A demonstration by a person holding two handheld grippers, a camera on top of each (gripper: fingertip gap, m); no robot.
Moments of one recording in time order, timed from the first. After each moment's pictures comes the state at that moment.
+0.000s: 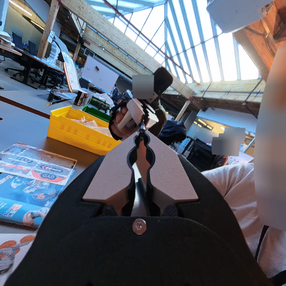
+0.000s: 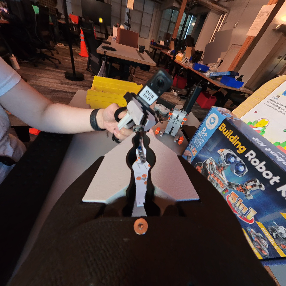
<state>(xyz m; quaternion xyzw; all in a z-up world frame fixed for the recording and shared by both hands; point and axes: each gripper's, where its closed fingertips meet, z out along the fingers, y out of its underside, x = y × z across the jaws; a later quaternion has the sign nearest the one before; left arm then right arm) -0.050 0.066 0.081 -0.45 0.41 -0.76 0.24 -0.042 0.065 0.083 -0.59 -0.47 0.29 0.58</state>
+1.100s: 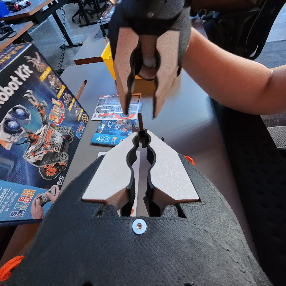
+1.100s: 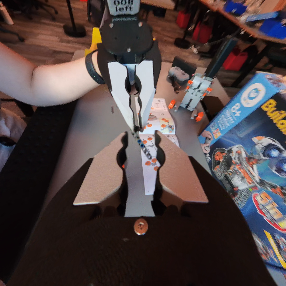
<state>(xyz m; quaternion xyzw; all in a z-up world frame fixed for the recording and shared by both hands) -0.082 0.073 0.012 -0.51 0.68 -0.37 0.38 -0.080 0.078 0.031 -0.66 -0.52 0.26 0.48</state>
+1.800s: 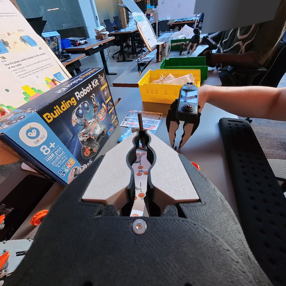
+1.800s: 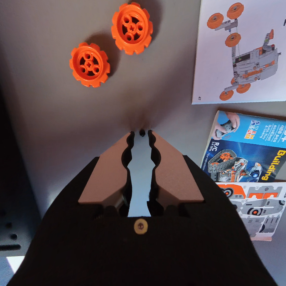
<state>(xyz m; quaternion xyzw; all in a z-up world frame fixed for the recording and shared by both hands) -0.156 0.121 0.066 -0.53 0.57 -0.41 0.46 -0.008 0.030 -0.162 -0.79 -0.60 0.06 0.13</state>
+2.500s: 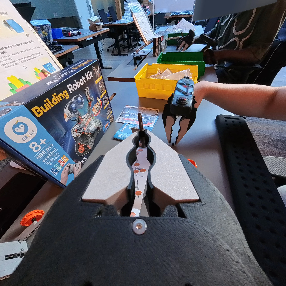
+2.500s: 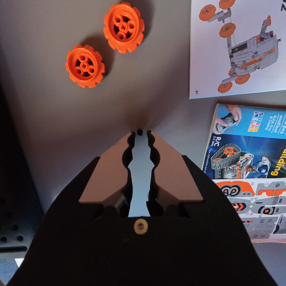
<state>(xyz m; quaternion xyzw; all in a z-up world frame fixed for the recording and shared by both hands) -0.152 0.120 0.055 -0.54 0.58 -0.42 0.44 -0.005 0.032 -0.161 -0.80 -0.58 0.08 0.13</state>
